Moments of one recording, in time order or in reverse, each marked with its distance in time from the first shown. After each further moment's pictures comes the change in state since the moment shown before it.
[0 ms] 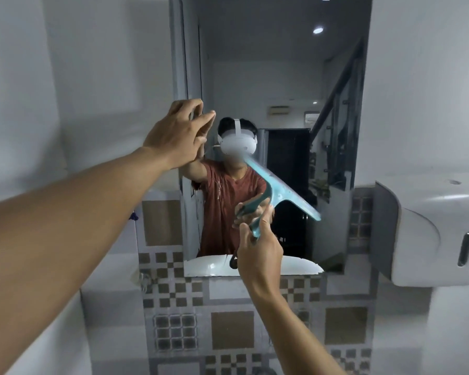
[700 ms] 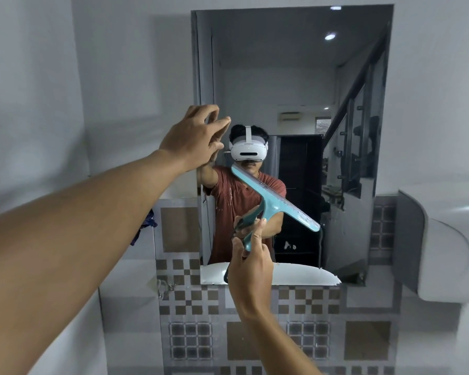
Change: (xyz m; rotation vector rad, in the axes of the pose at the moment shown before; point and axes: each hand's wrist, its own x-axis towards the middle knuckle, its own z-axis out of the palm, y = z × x) left_hand 0.006 -0.017 -0.004 -0.016 -0.012 0.019; right_hand -0.025 -0.004 0.045 -0.053 -0.035 -0.013
